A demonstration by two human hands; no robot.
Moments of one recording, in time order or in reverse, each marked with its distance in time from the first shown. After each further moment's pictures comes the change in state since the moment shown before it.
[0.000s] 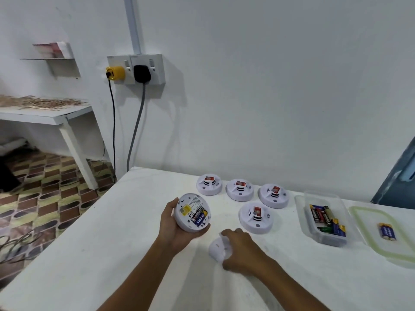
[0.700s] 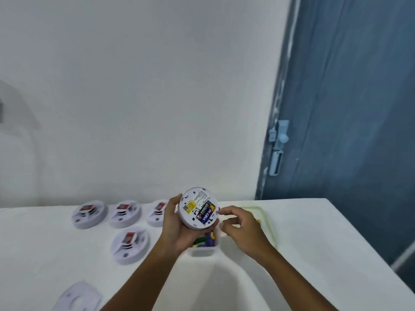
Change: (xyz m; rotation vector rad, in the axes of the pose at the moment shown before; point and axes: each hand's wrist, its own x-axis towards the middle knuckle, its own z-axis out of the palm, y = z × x) left_hand 0.092 -0.242 0.233 0.131 -0.255 -0.165; right_hand -0.110 0.224 -0.196 0.694 0.549 0.017
